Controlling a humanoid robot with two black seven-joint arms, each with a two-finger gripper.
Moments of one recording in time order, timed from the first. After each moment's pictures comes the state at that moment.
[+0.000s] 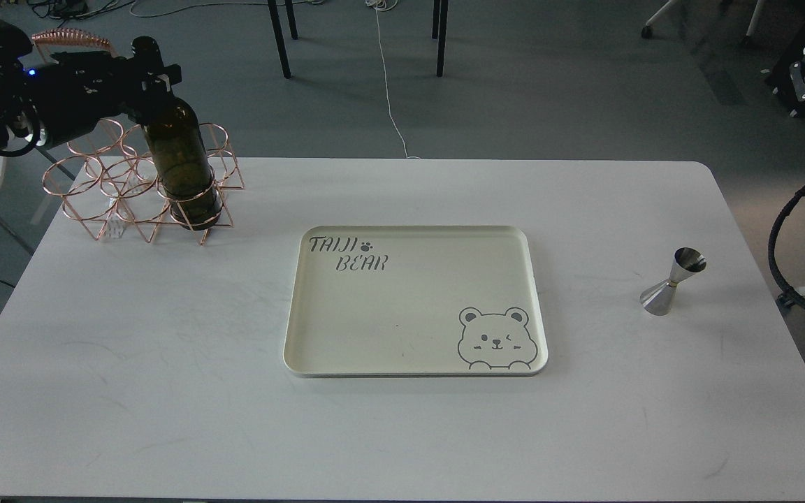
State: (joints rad) left arm -1.08 0.78 -0.34 -0.85 1.69 0.00 -0.49; right arm 0.93 -0.51 0.74 0.37 0.09 0.44 0.48
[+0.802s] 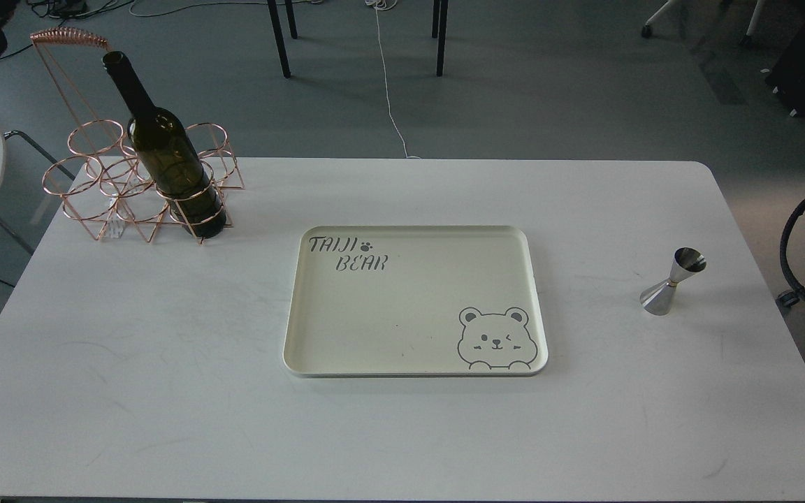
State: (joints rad) left arm -1.09 0.86 -0.37 -0.84 0.65 -0.01 -0.49; right arm 0.93 -0.54 0.75 0.36 0.09 0.40 0.49
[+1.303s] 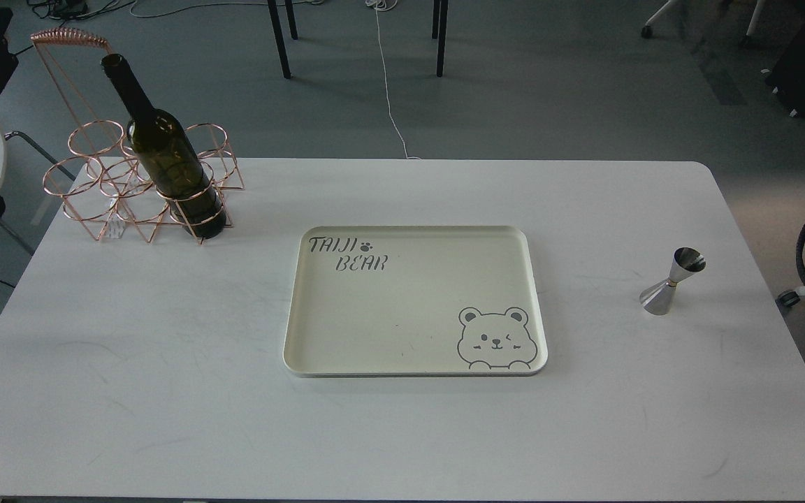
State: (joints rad) left arm -0.95 0.81 -0.37 -0.78 -0.19 -0.22 -0.49; right arm 0.92 -0.56 0.75 0.36 0.09 0.33 0.44
